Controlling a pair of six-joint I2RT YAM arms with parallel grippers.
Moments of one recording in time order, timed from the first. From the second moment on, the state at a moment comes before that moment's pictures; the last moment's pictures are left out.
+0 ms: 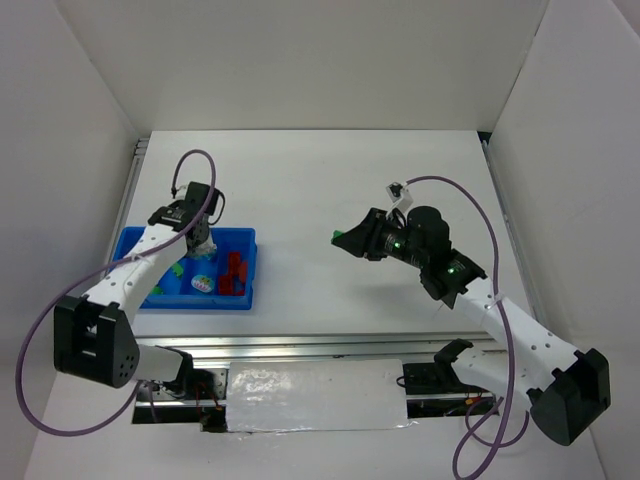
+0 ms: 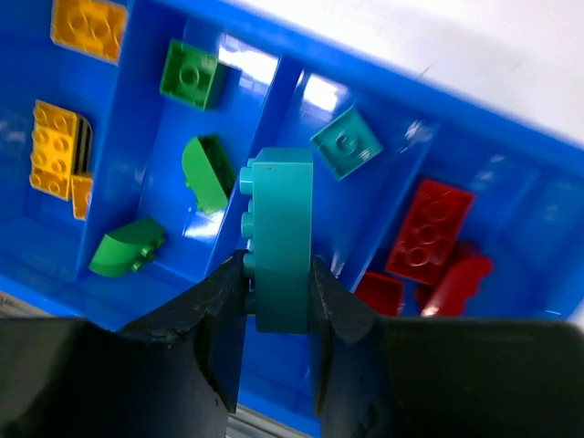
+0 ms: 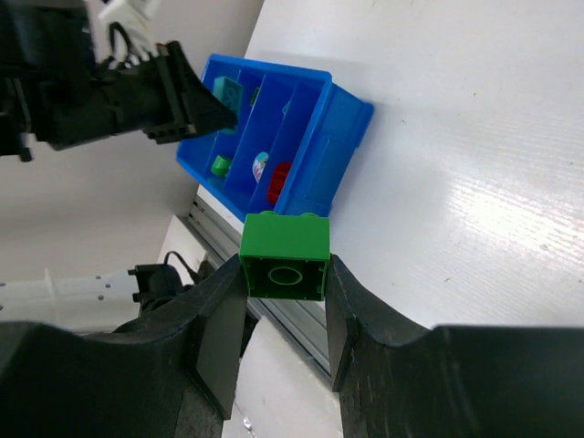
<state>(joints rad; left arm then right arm) -0.22 1.33 1.07 -0.83 -0.45 -0.49 0.55 0.96 0.75 -0.06 -0.31 0.77</state>
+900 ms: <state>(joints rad) -0.36 1.04 1.07 -0.48 0.31 -0.27 0.53 1.18 1.11 -0.33 -0.58 0.76</state>
